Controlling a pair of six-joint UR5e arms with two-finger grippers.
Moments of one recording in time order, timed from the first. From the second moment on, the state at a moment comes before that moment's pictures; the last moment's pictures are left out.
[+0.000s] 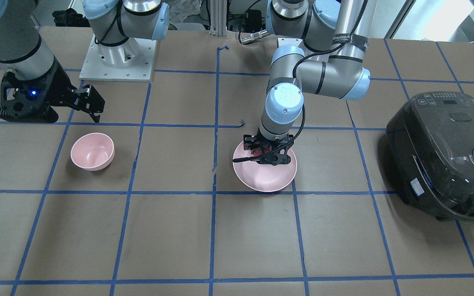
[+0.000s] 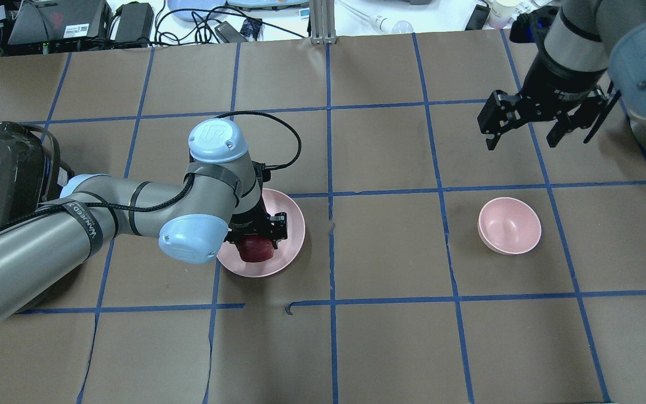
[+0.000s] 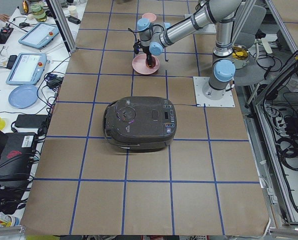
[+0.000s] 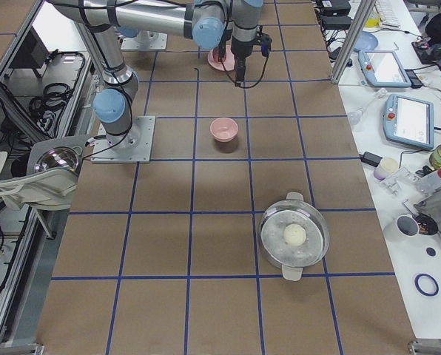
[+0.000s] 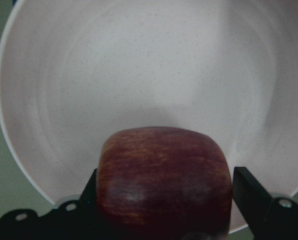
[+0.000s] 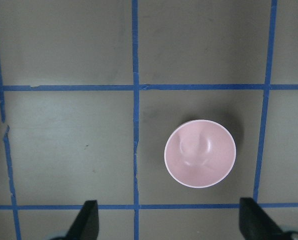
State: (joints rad) left arm -1.76 -1.85 -2.03 -0.99 1.55 -0.20; right arm 1.42 -1.56 1.72 -1.66 -1.59 -0.14
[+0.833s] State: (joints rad) left arm -1.76 -1.81 -2.00 -0.98 1.54 -0.18; right arm 1.21 -1.41 2.27 -2.41 -1.59 -0.28
